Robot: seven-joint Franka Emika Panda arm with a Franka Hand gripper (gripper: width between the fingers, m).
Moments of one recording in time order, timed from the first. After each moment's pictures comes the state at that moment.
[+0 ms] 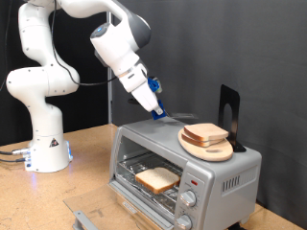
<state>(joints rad) -0.09 -0.47 0.49 -2.68 1.16 2.49 -0.64</state>
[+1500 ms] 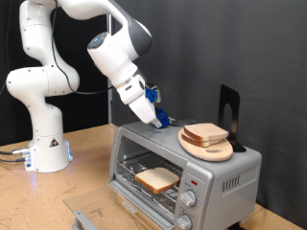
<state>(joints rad) -0.09 -0.38 0.42 -2.65 1.17 2.47 -0.70</state>
